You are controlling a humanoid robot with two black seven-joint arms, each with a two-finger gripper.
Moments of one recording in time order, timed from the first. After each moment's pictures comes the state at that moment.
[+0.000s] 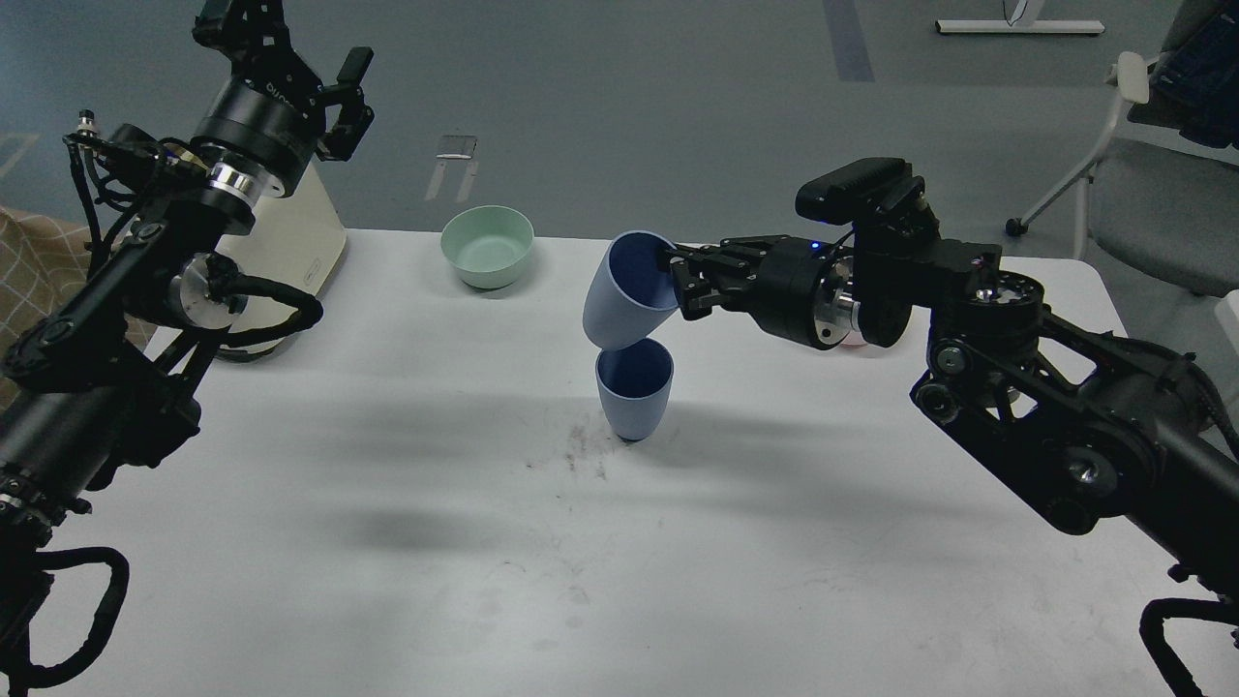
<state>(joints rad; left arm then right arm) -0.69 0.41 -1.09 -0.97 0.48 -0.20 -0.33 0.80 -0.24 0.72 1.37 -2.00 0.49 0.00</state>
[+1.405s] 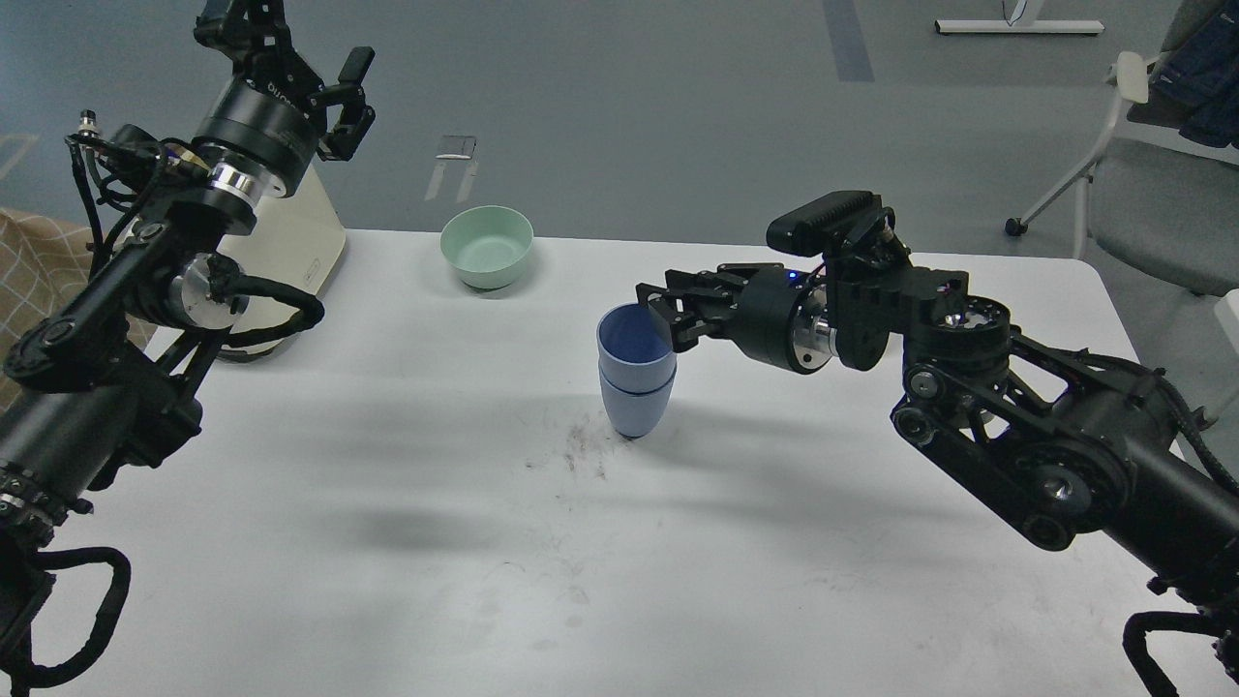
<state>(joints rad) -0.69 0.41 -1.09 -0.97 0.48 -0.20 -0.33 0.78 -0.21 0.77 1.36 -2.00 0.49 -0.02</state>
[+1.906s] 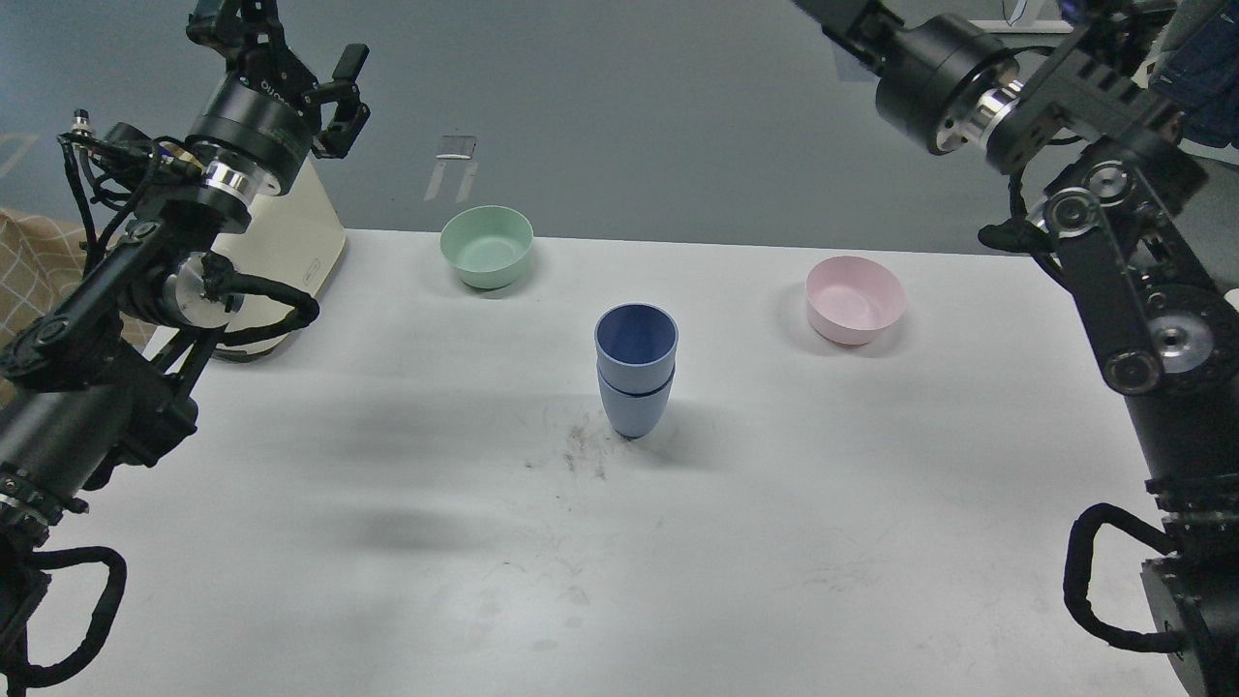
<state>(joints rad) -0.68 0.42 -1.10 -0.97 0.47 -0.22 -0.34 0.84 -0.09 1.46 1.13 -1.63 0.49 -0.02</state>
